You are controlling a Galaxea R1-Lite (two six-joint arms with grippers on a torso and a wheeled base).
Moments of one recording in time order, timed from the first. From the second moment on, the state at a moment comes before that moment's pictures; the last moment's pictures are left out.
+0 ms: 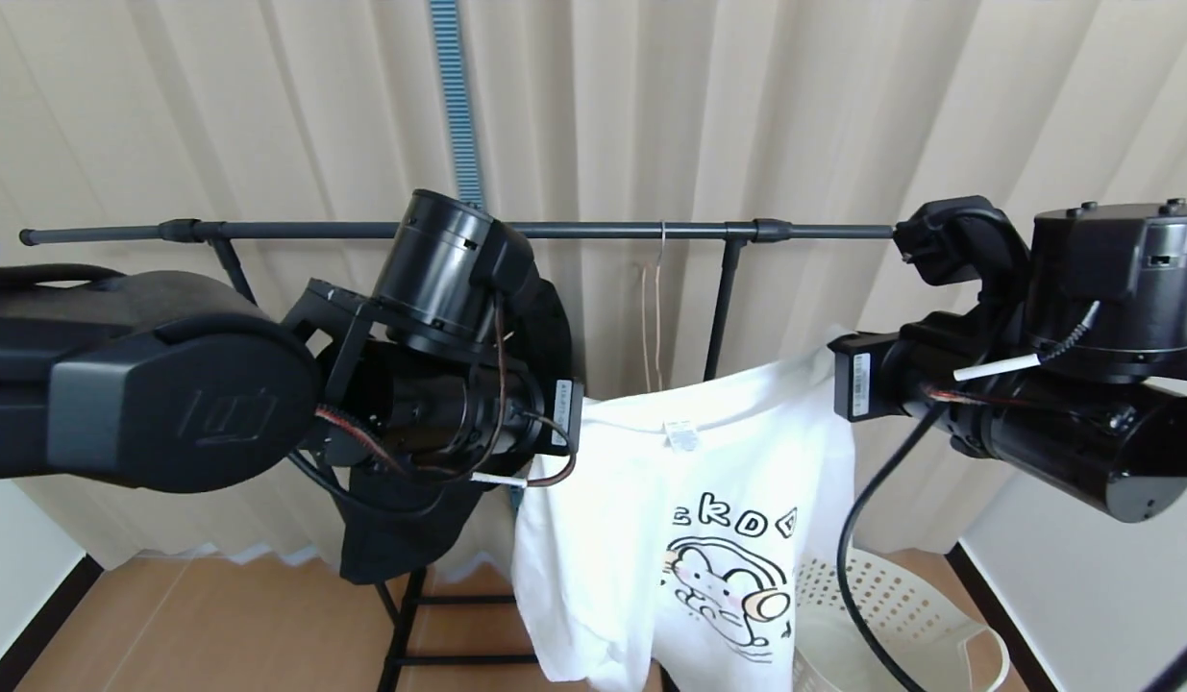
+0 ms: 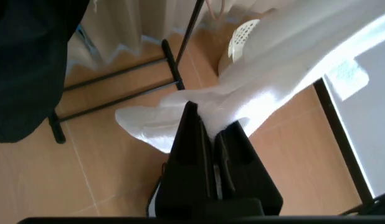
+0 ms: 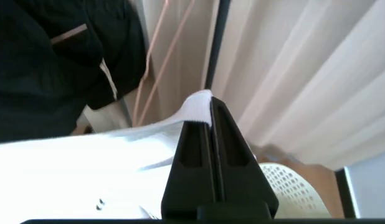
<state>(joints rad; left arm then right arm) -0.70 1.78 -1.31 0.17 0.16 -0.32 0.60 1.55 -0.90 -0.34 -0.45 0.08</state>
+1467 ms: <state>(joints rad) -0.74 1.88 -1.52 0.17 0.19 -0.30 0.60 1.46 -0.78 -0.20 -0.46 0.03</state>
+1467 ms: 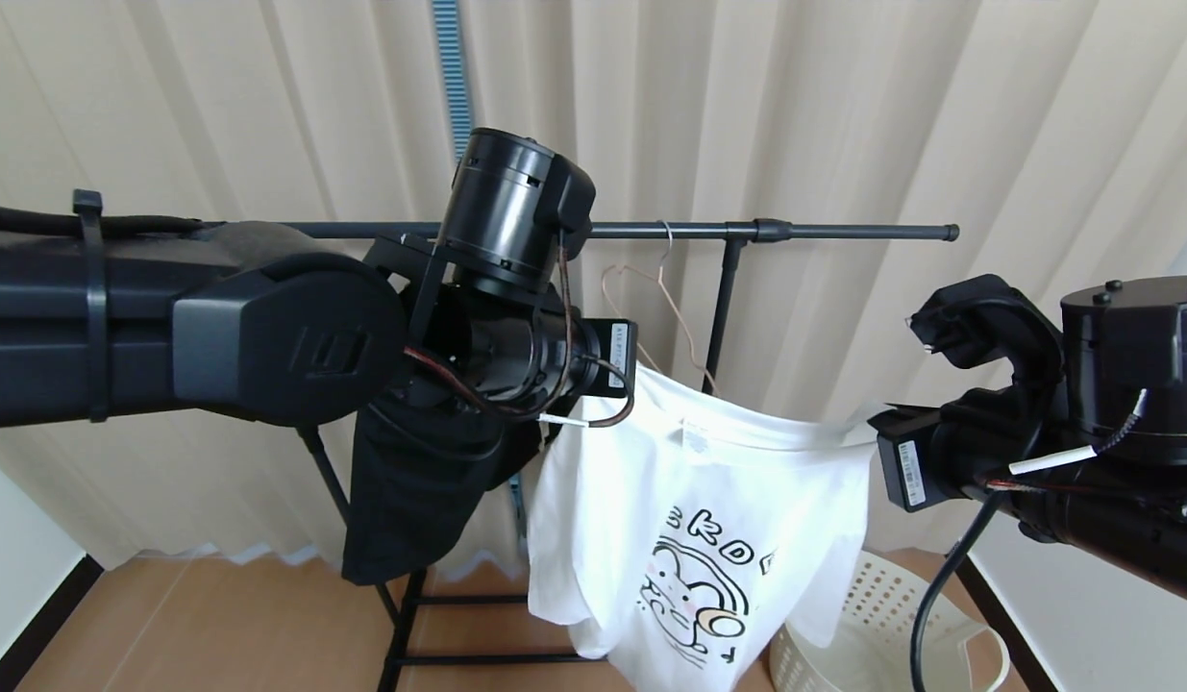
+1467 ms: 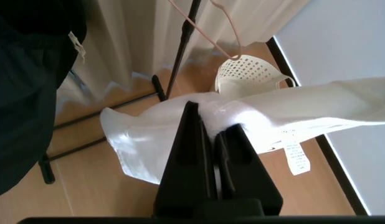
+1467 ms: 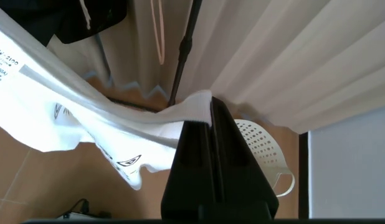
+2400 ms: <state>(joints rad) -0.76 1.88 -1.54 0.17 0.19 -0.30 0.62 1.45 -0.75 -0.22 -0.46 0.00</state>
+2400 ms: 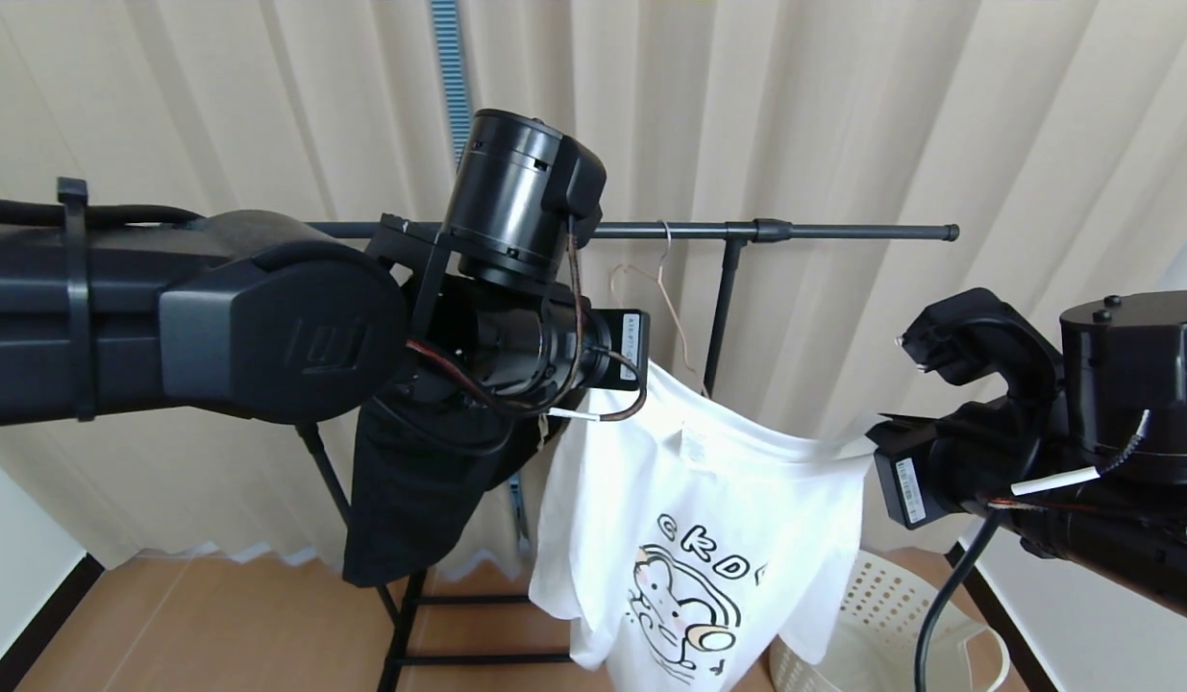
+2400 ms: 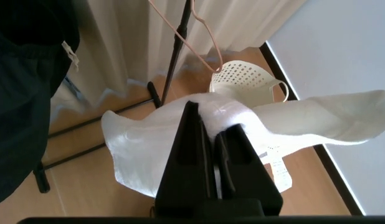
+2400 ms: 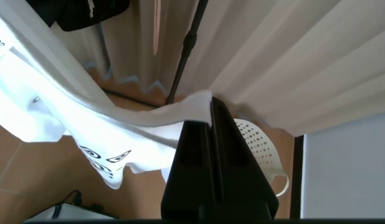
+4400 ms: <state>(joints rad) -0.72 2.14 -1.60 0.11 0.24 -0.19 0.48 1.37 -0.78 -0.22 -0.45 -0.06</state>
